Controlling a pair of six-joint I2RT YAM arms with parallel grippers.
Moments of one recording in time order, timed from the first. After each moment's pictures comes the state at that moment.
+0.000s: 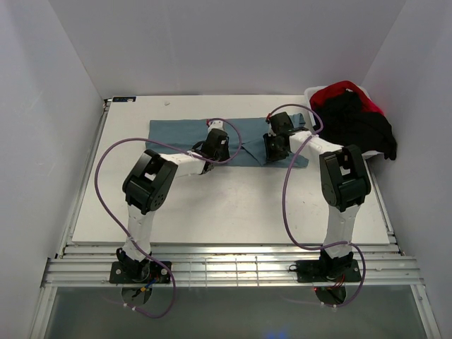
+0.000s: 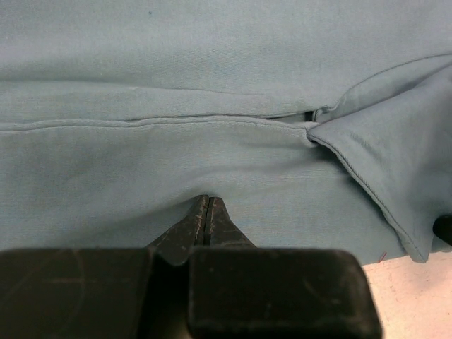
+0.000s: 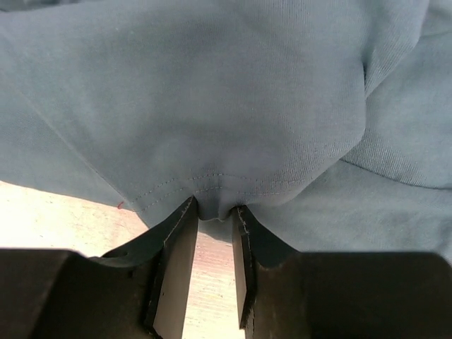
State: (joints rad) left arm -0.60 2.08 1.28 0.17 -0.20 -0.52; right arm 0.38 1.97 1.37 -0.44 -0.02 0.17
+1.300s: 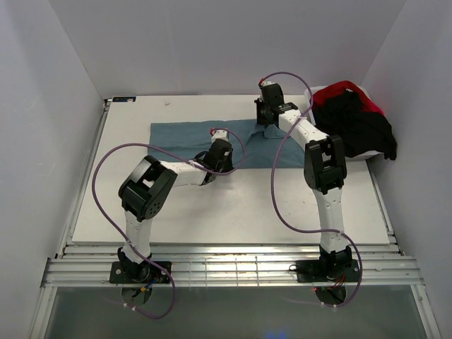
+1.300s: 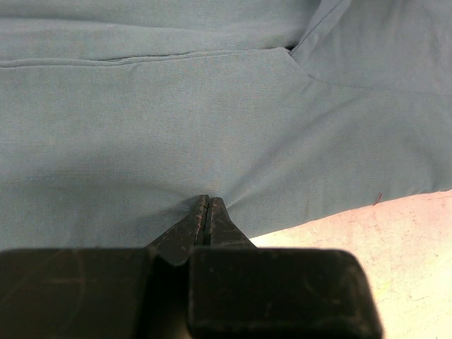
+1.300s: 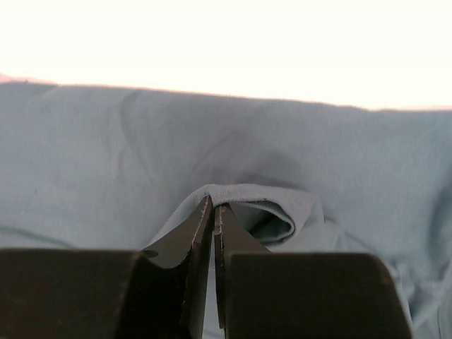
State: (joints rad) left arm -0.68 2.00 1.13 0.22 -0.23 -0.54; right arm 0.37 2.28 1.95 -0.41 0.07 0.16
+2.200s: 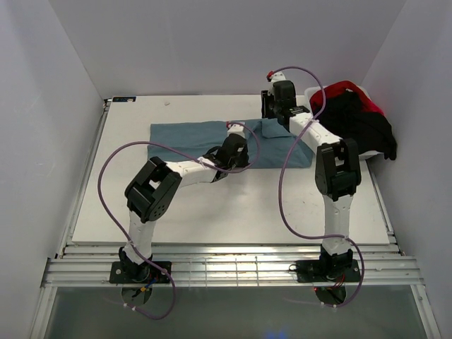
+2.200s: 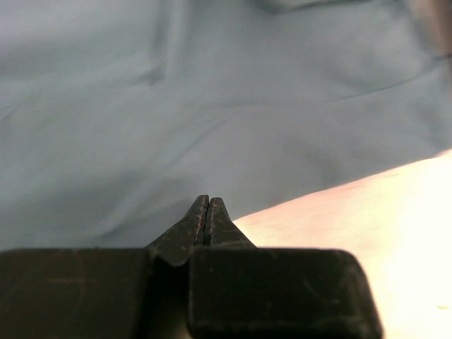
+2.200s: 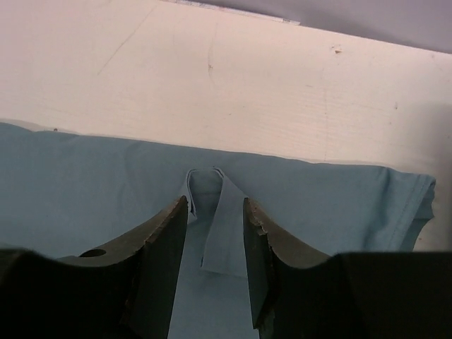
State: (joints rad) left arm -0.74 2.01 1.25 0.18 -0.21 -0.53; right arm 0.33 2.13 1.76 -0.13 0.05 0.07
